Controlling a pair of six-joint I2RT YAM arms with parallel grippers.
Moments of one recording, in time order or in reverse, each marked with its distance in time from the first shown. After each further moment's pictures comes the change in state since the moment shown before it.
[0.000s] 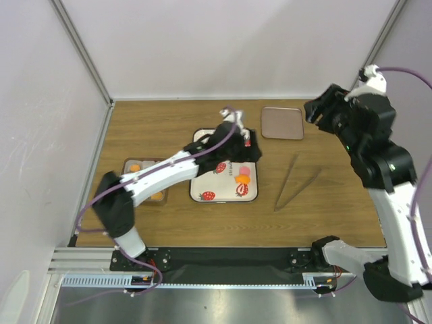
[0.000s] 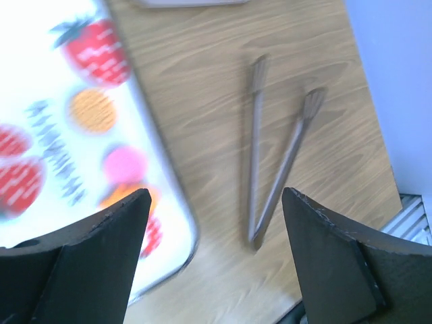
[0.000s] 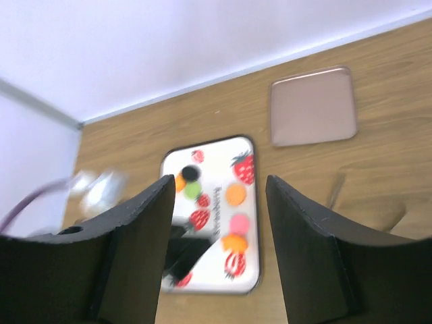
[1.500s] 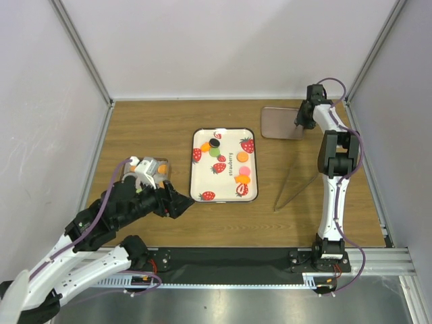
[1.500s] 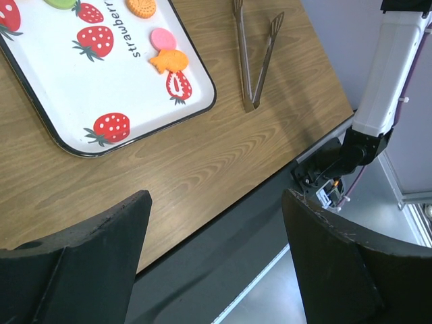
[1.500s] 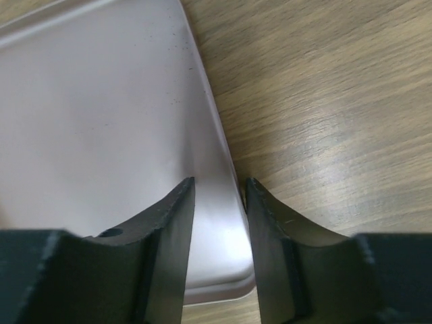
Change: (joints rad) left arm 0.031 -1.232 -0.600 -0.458 0.079 0.020; right arm -0.402 1.382 0.438 0.208 -0.175 -0.171
